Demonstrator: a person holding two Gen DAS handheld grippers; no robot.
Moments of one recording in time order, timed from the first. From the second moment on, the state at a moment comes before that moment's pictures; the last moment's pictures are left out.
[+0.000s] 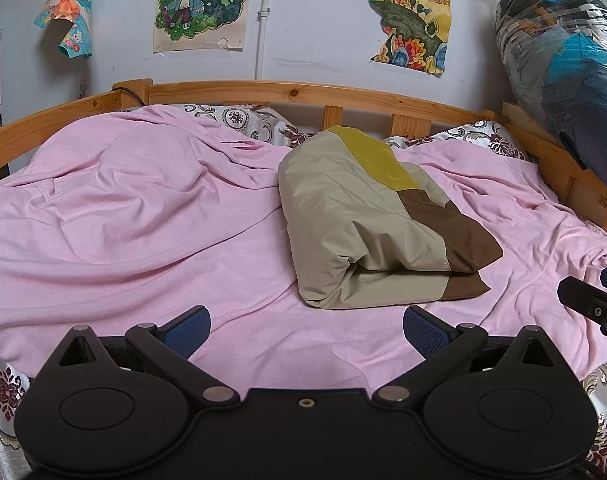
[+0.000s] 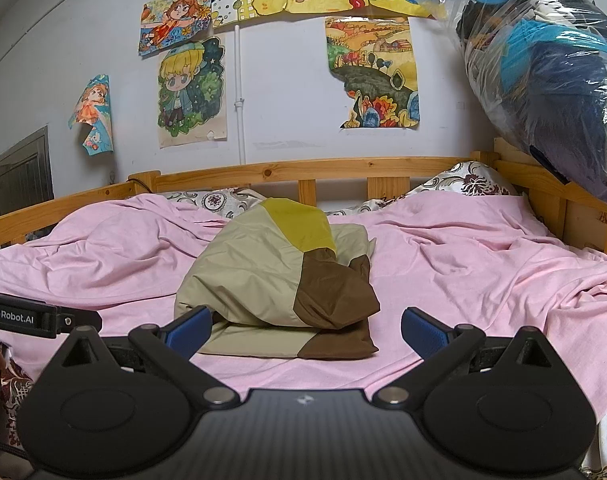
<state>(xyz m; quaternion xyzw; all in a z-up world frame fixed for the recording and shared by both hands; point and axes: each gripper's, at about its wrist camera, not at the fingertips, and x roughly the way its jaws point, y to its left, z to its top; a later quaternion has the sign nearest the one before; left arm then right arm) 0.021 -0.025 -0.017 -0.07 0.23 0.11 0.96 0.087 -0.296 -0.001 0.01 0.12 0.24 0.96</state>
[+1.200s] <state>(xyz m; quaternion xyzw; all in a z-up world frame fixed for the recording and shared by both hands) 0.022 -0.024 -0.016 -0.06 0.25 0.14 0.96 0.088 -0.296 -0.001 0.01 0.12 0.24 0.96</state>
